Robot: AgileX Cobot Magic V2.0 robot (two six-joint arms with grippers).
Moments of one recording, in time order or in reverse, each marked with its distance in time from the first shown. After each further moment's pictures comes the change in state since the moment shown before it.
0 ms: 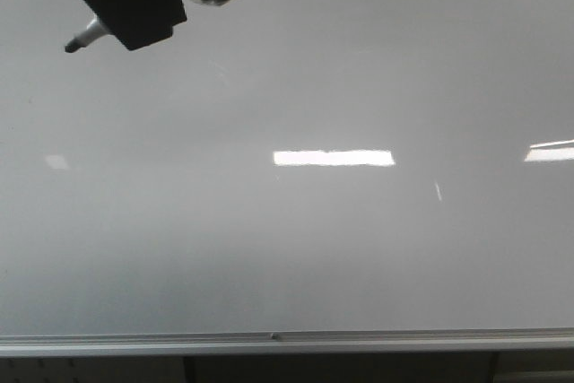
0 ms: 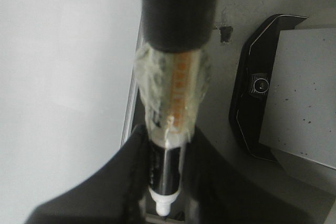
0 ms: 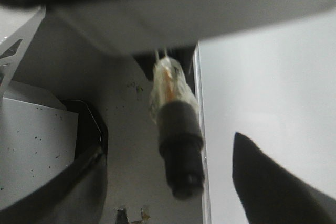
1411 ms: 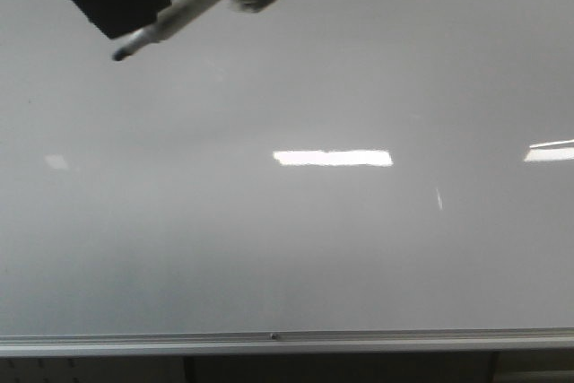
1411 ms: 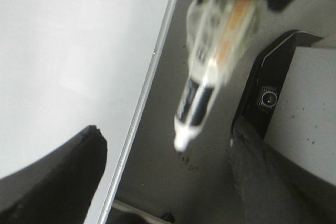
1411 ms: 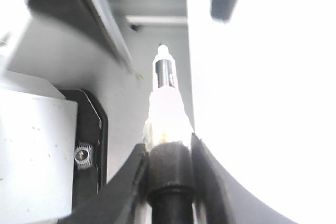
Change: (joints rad) left arm 0.026 -0.056 0.003 0.065 -0.014 -0.184; right arm -0.014 0.034 -0.036 -0.081 0.017 0.087
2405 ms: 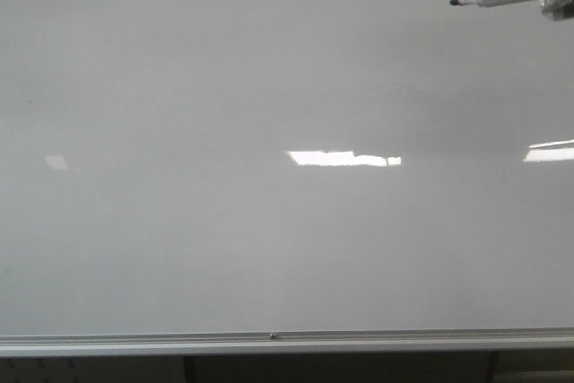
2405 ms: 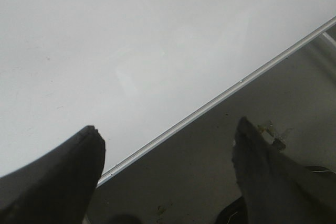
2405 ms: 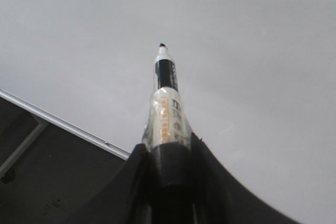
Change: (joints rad) left arm 0.326 -0.371 0.317 0.000 -0.232 -0.285; right arm -0.303 -0.628 0.770 -0.065 -0.659 0.622
